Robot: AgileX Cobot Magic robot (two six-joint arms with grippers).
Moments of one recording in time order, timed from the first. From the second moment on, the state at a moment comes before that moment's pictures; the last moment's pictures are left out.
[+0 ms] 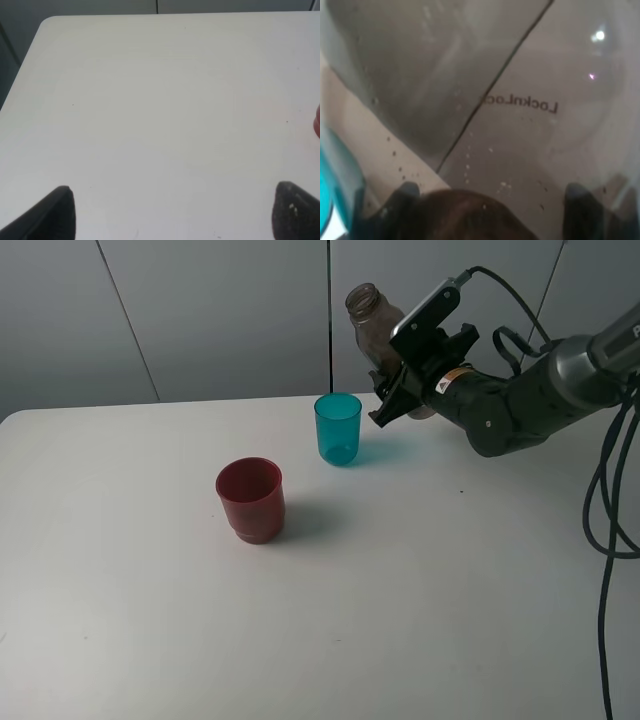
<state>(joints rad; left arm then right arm) 0.03 0.00 -0.51 0.02 1.09 -0.02 0.37 2.07 -0.96 0.04 -0.79 -0.59</state>
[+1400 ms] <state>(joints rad) 0.03 0.00 -0.51 0.02 1.09 -0.02 0.38 2.07 -1.01 0.35 -0.71 -1.42</state>
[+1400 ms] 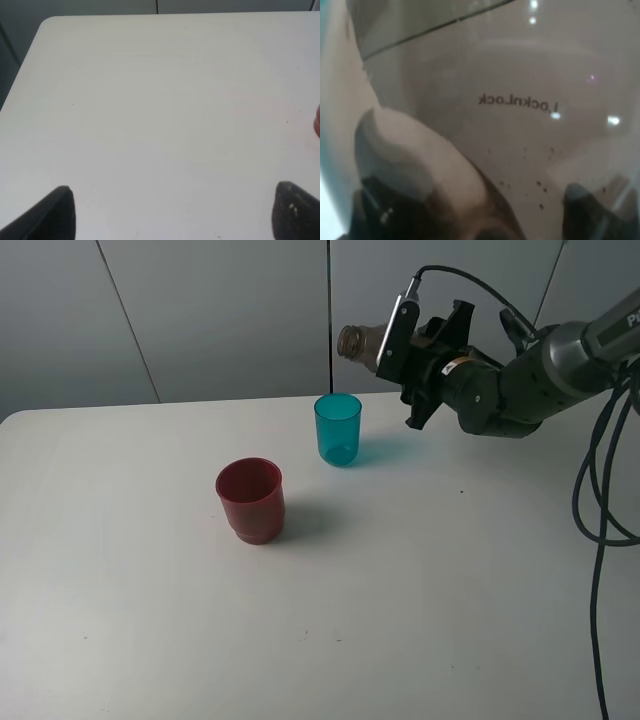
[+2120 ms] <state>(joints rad) 0.03 0.00 -0.51 0.02 1.09 -0.02 0.38 2.07 -1.01 0.41 -0.71 -1.66</state>
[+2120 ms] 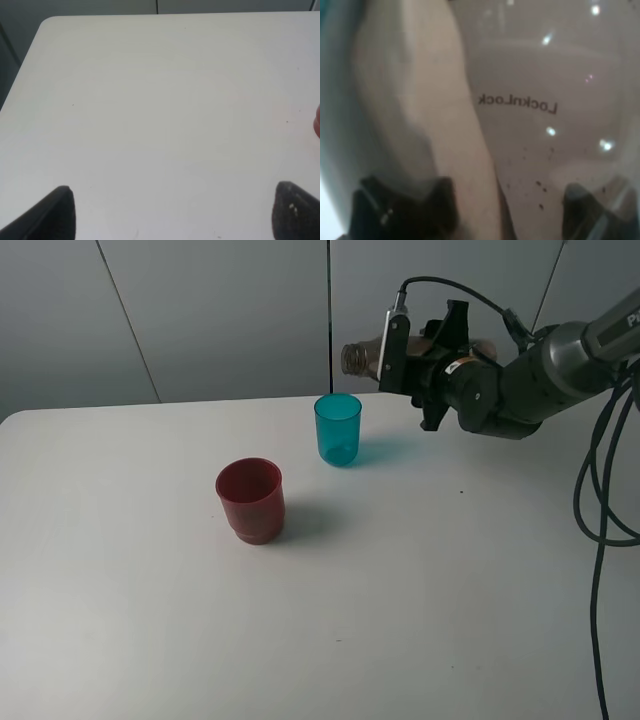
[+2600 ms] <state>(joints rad) 0.03 0.00 -0.51 0.02 1.09 -0.02 0.38 2.07 -1.01 0.41 -0.71 -1.73</state>
